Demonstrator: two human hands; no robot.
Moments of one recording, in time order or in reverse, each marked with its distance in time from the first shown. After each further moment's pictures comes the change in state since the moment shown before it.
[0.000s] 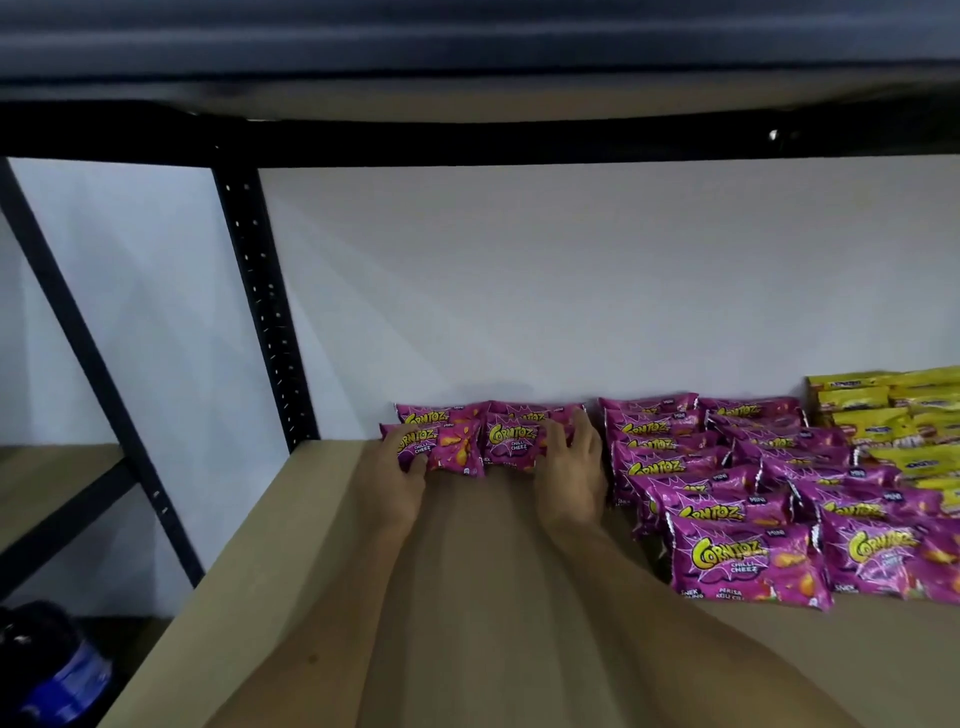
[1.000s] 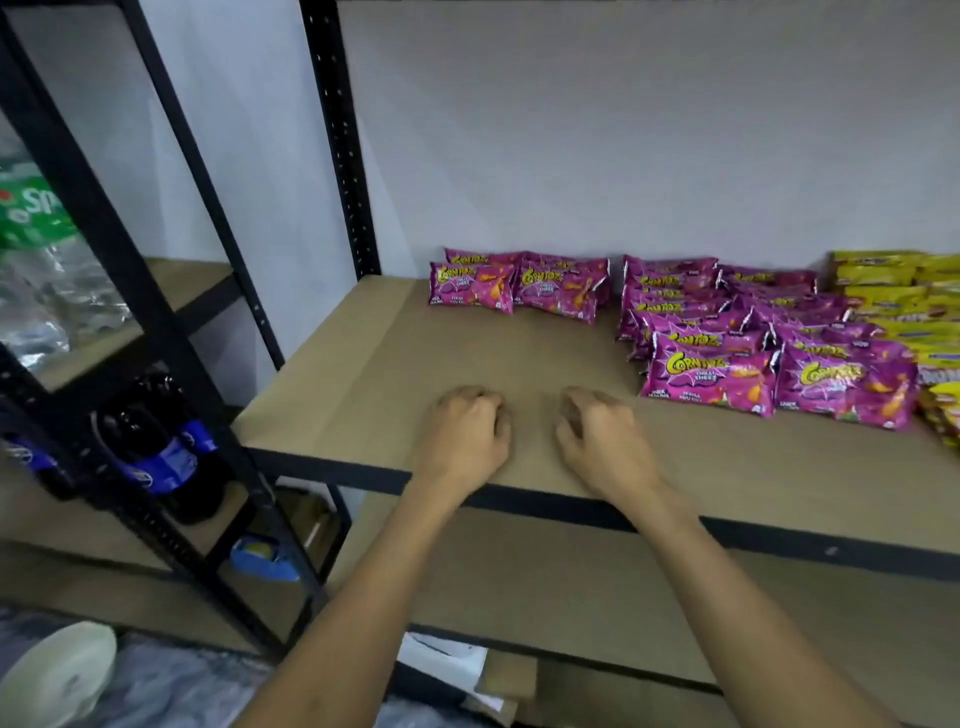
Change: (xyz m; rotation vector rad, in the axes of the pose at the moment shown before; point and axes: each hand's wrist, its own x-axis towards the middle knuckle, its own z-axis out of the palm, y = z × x) left_hand -0.146 0.076 -0.082 0.464 -0.269 0.297; right_hand -0.120 -0.006 -0.120 0.072 -0.329 -0.274
